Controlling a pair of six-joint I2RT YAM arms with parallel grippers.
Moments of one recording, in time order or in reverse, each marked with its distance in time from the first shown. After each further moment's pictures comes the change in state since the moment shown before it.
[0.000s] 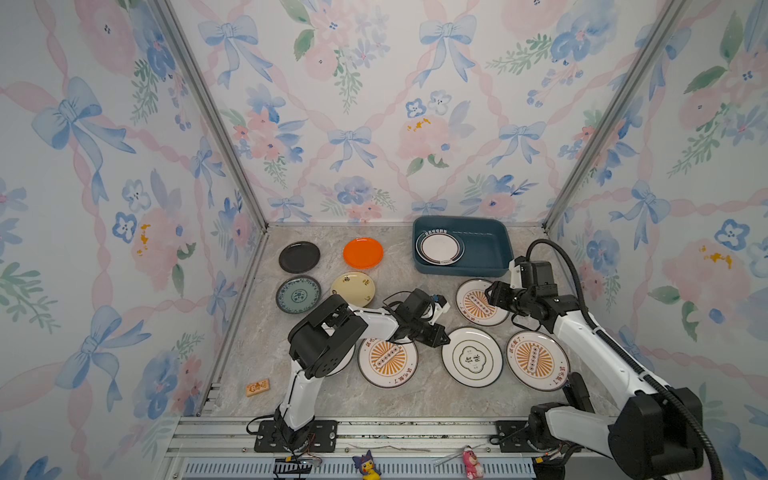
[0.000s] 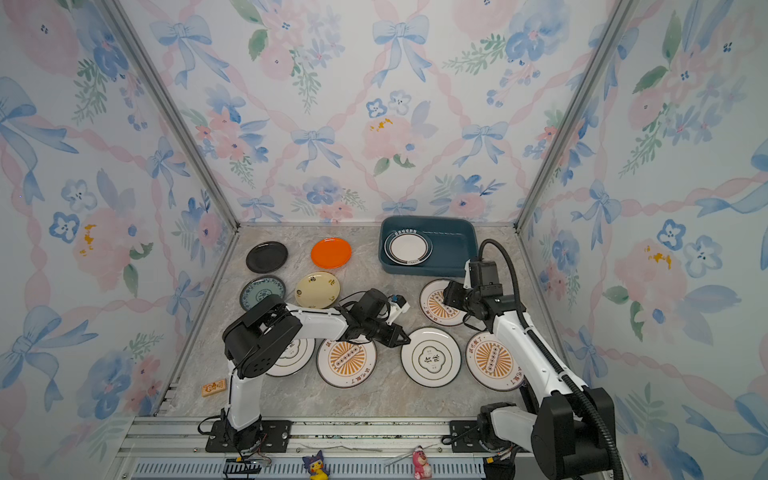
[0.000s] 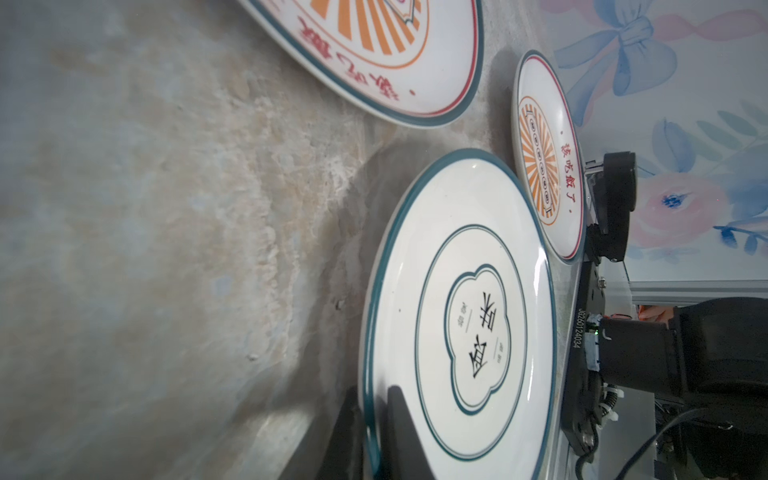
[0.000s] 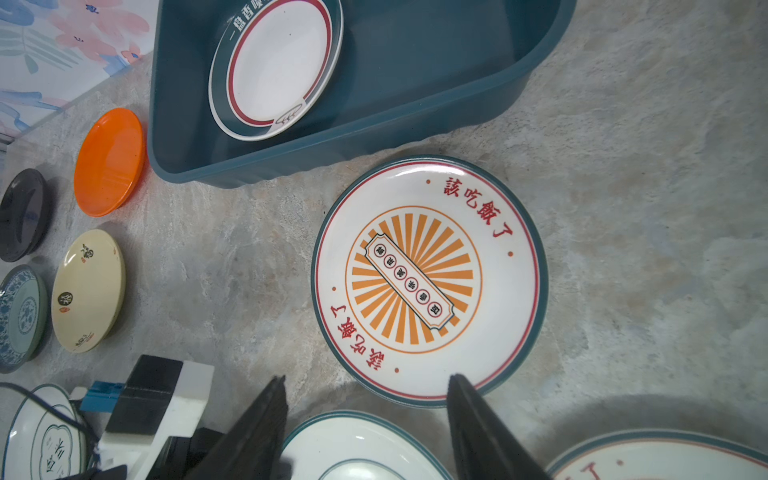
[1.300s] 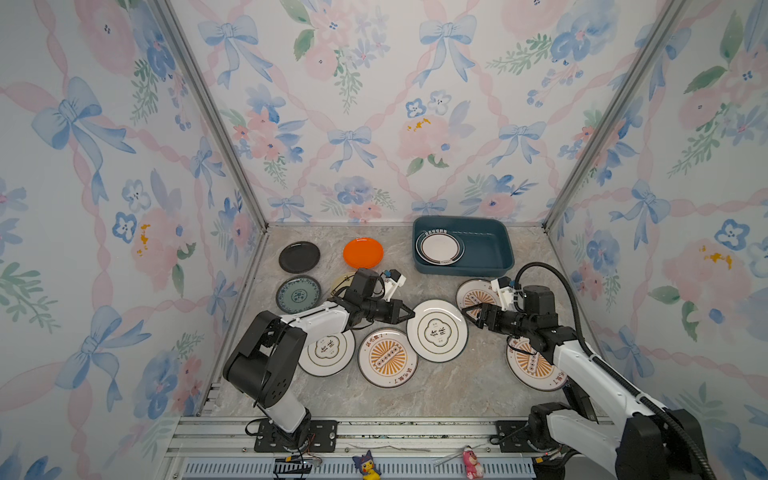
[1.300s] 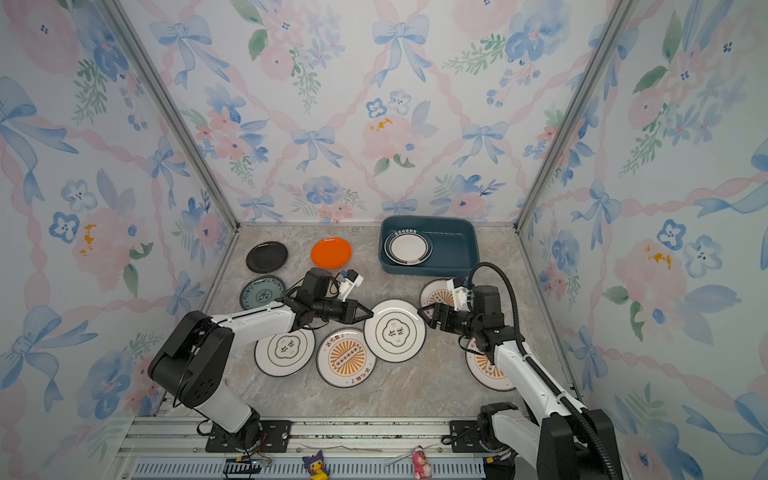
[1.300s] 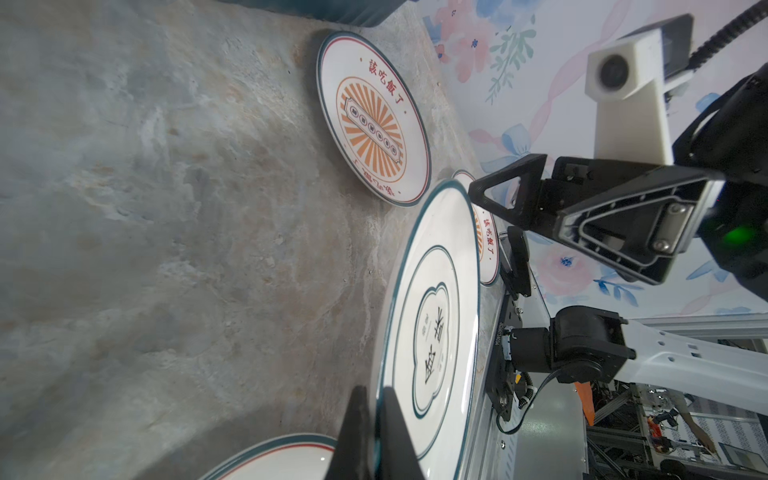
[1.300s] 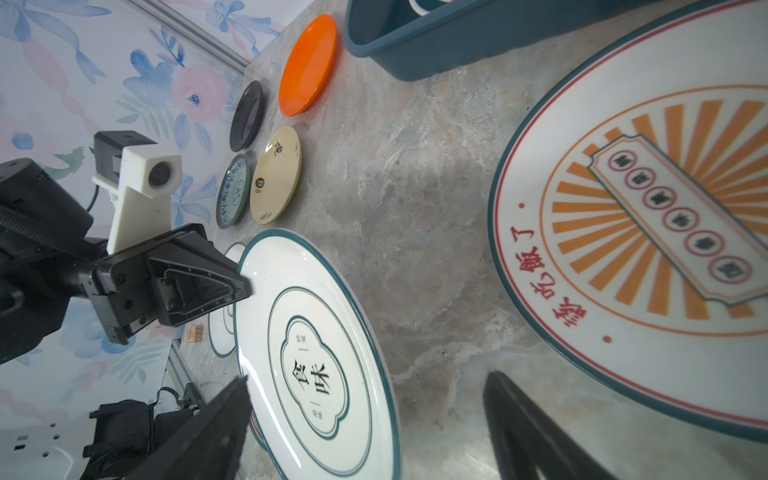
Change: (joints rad) left arm 0.327 -0.383 -0.219 -0.047 0.203 0.020; right arm -0.004 -0.142 -0.340 0.352 -0.555 0.033
